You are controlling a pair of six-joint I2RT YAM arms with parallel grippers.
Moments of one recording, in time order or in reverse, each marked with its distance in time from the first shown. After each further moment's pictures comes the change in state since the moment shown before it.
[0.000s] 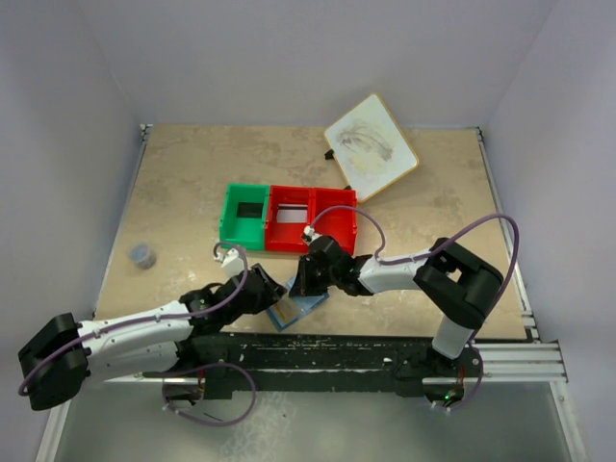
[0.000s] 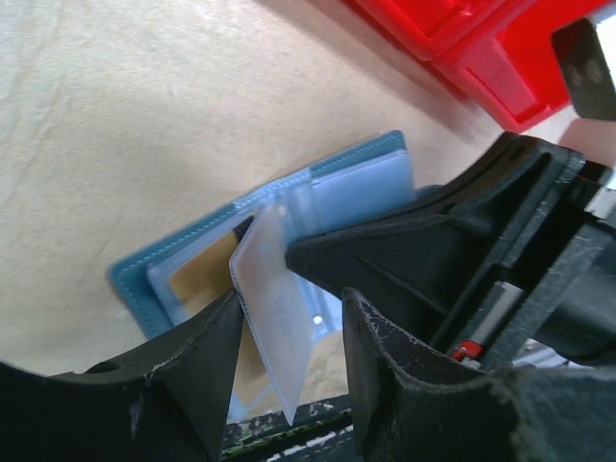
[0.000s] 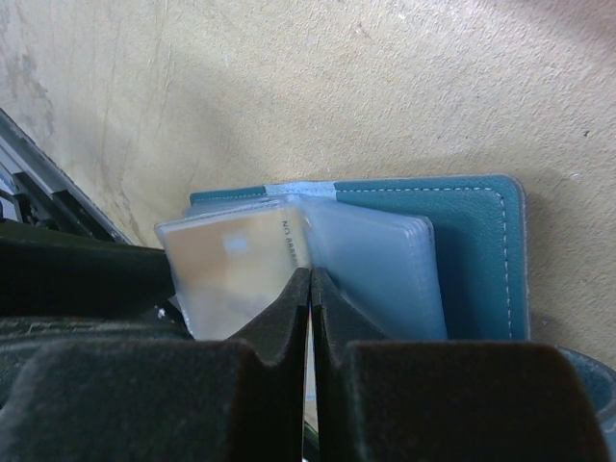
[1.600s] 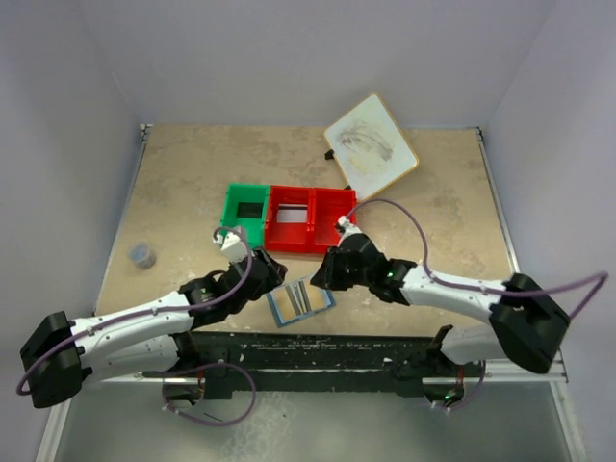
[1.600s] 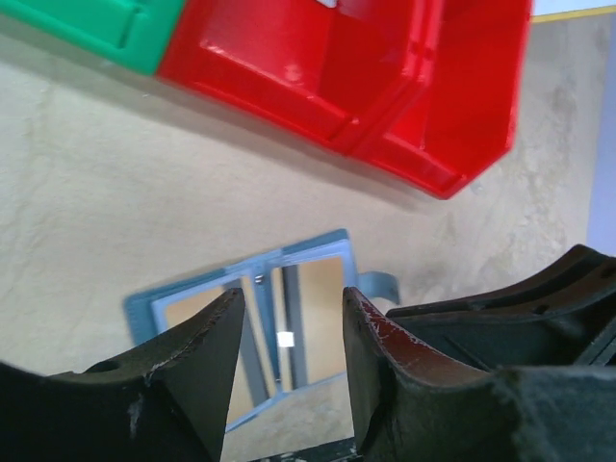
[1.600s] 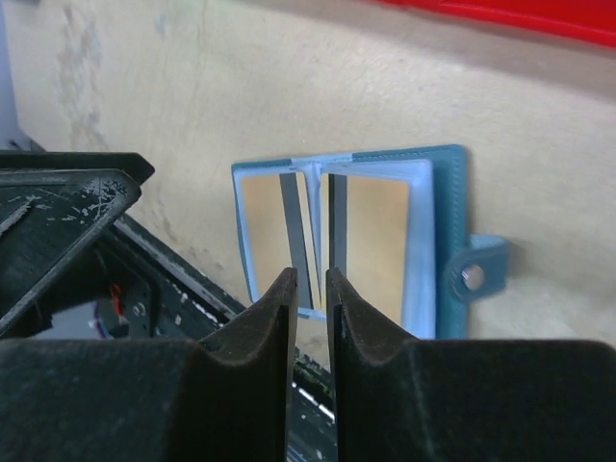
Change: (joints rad) left arm 0.000 0.039 0.177 -0.021 -0.136 0.139; right arm -0.051 -0.492 -0.149 -0.216 0.177 0.026
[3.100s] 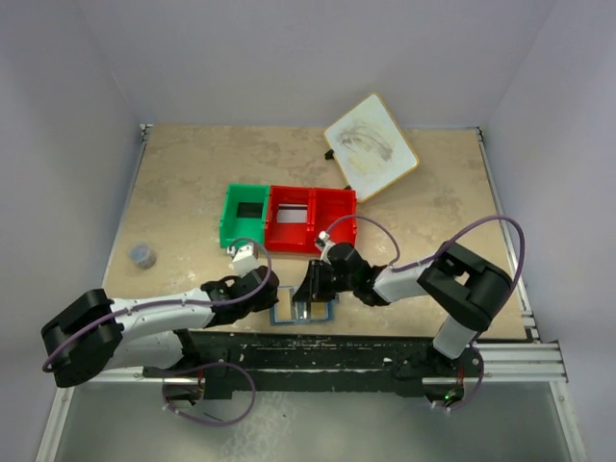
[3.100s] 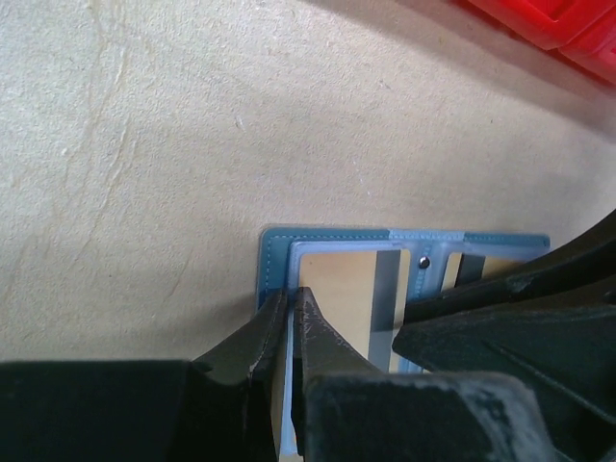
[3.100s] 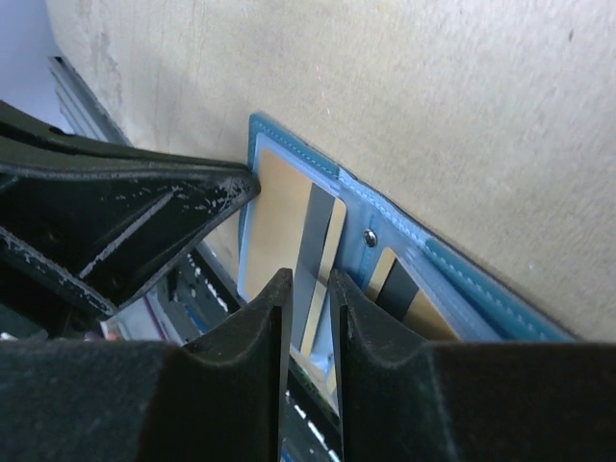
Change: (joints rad) left arm 0.002 0.193 -0.089 -0.022 0.108 0.009; right arm -0.001 0.451 -0.030 0.486 -0.332 0.054
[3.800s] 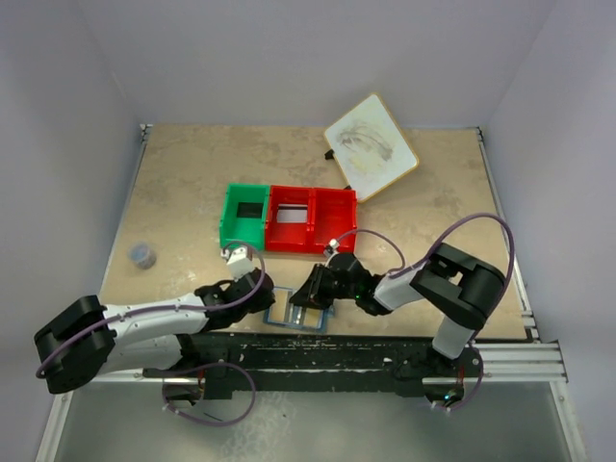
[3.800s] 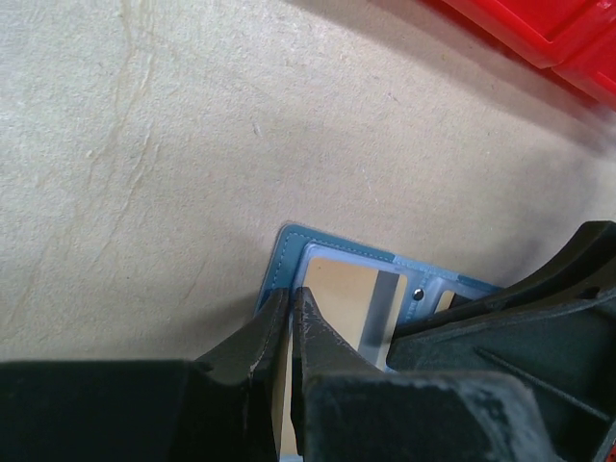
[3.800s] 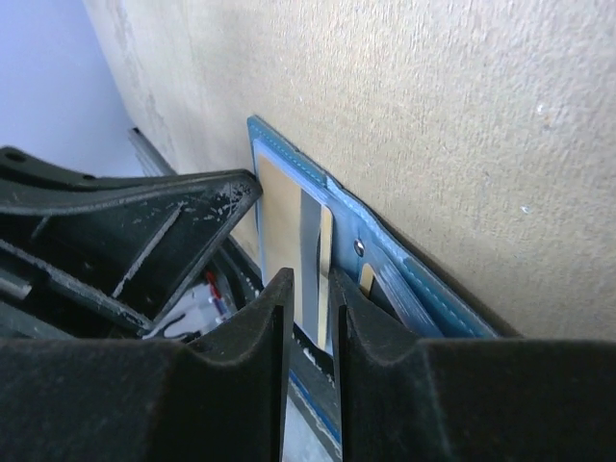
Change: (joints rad) left arm 0.001 -0.053 -0.056 0.049 -0.012 -0.022; right arm 0.032 0.034 -0.114 0.231 0.056 0.359
